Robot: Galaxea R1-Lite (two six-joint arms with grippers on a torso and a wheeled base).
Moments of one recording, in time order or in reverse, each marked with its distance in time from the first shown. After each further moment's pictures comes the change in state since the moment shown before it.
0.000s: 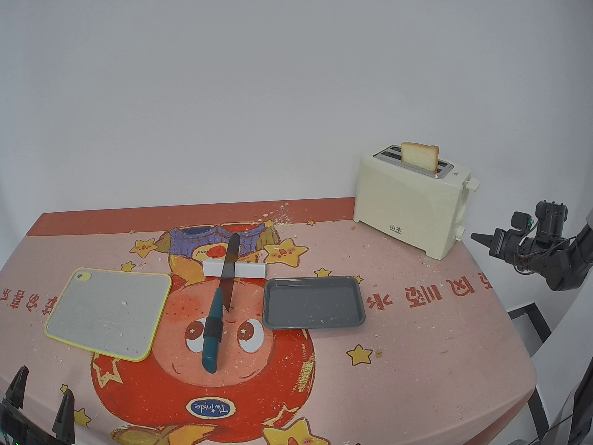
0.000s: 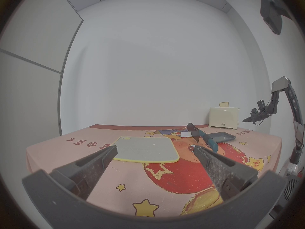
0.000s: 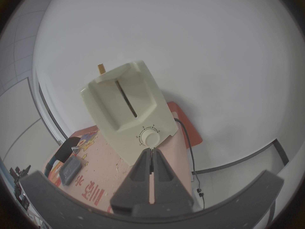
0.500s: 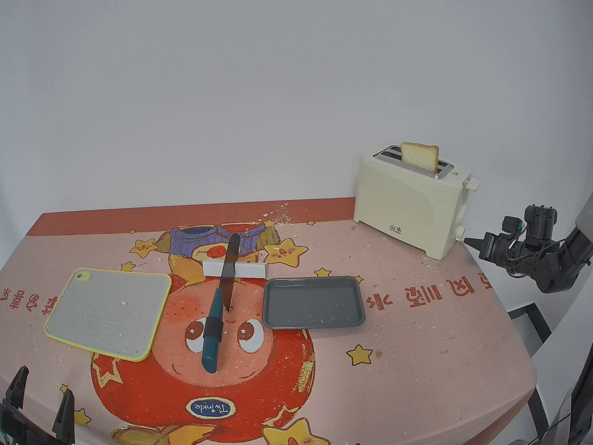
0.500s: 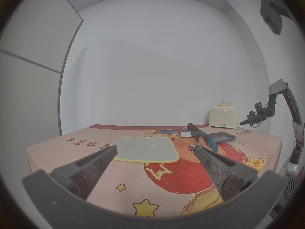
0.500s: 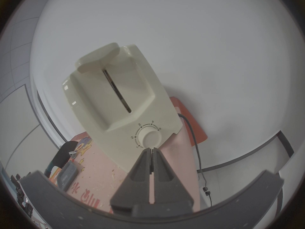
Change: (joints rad) left arm 0.000 0.000 0.000 0.000 0.000 0.000; right arm 0.035 0.063 -0.031 -0.012 -0.076 0.014
